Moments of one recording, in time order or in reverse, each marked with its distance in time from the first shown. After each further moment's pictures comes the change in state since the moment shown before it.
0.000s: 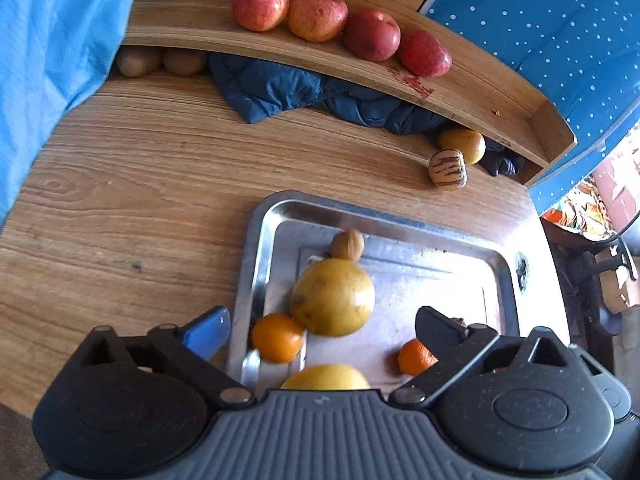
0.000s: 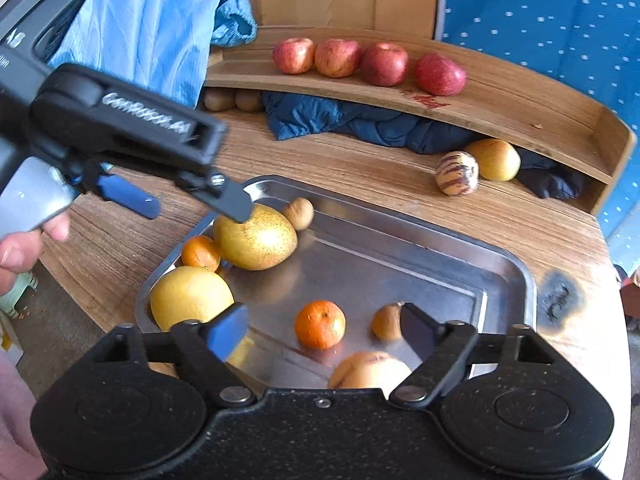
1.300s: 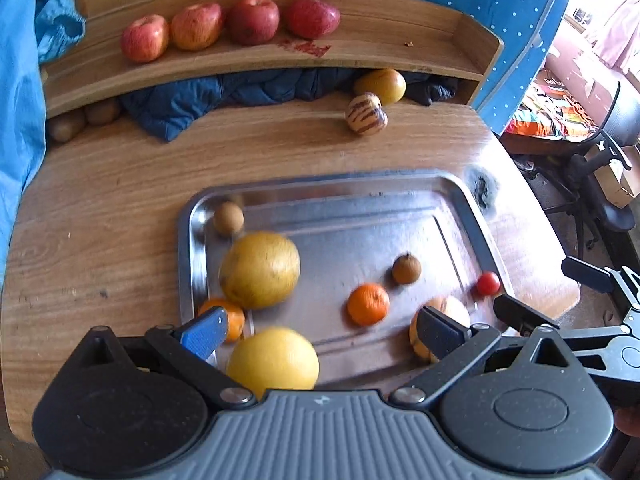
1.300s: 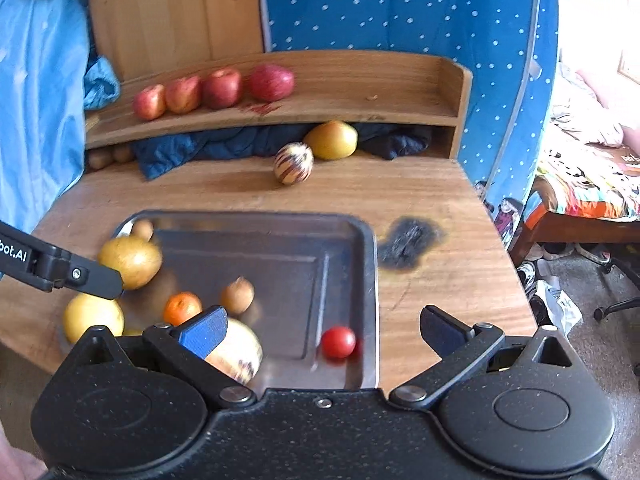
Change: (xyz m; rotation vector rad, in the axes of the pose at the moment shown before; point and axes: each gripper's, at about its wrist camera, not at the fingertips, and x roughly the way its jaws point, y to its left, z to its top) left arm -0.005 -0.078 -0.020 0.306 0.048 0.034; right arm -0.046 -0.076 -0.038 0.276 -0.062 -0.228
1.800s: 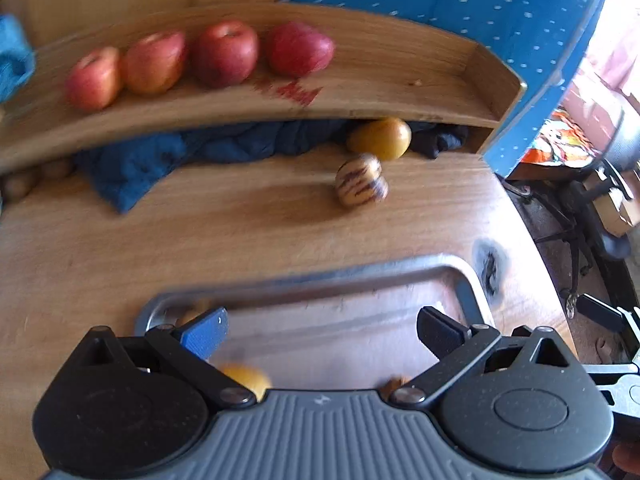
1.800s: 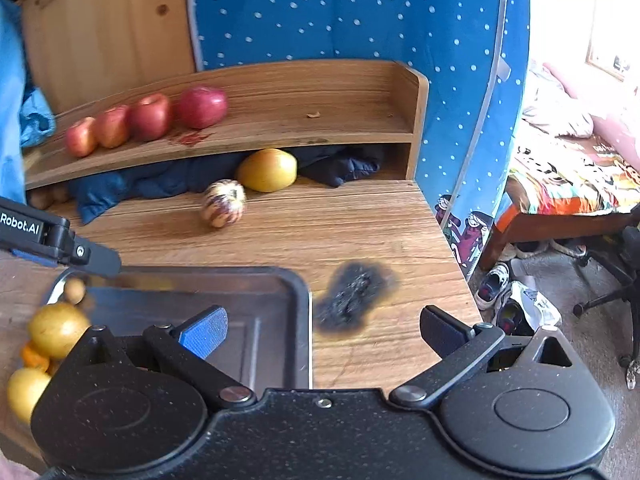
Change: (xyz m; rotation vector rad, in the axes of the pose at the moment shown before) left arm 0.055 -0.005 0.084 0.005 -0.044 -0.046; right arm 0.046 -0.041 0.045 0.060 -0.002 -0.091
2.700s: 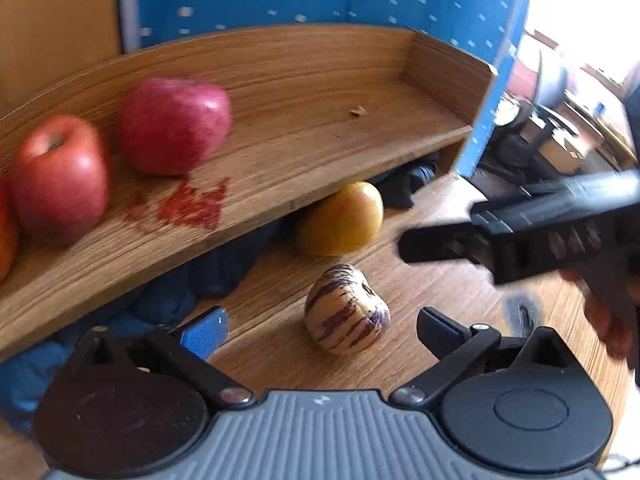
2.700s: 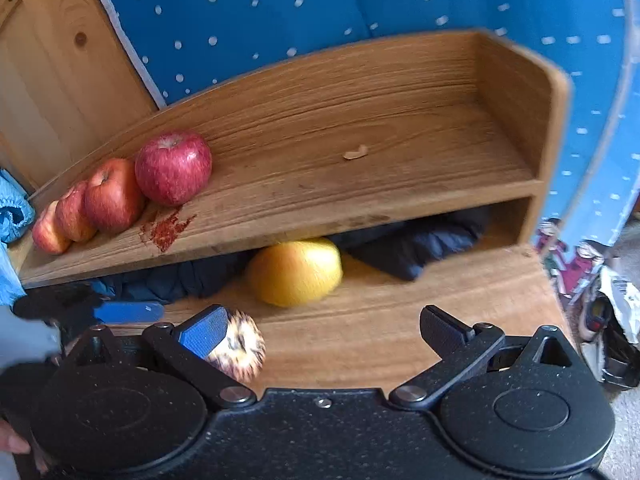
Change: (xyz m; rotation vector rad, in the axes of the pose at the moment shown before) left arm 0.104 -0.005 0.085 0.355 -0.074 -0.158; right arm 0.157 0.002 0.126 0.119 0.117 0.241
